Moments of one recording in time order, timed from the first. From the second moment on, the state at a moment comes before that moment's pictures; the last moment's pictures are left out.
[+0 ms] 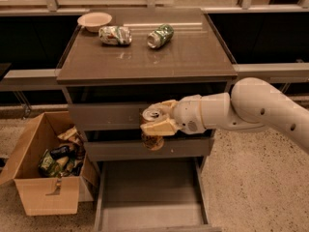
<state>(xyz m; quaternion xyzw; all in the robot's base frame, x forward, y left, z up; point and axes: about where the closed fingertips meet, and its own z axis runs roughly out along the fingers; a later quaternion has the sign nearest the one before) 0.521 -0.004 0.799 -0.50 0.68 0.33 0.43</state>
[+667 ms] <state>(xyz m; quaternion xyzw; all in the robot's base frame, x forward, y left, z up) 0.499 0.005 0.626 -0.51 0.65 0.39 0.40</state>
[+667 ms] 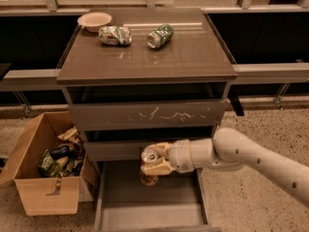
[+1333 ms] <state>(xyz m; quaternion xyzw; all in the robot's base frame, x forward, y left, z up) 0.495 0.018 0.480 -0.49 0.65 0.44 0.37</state>
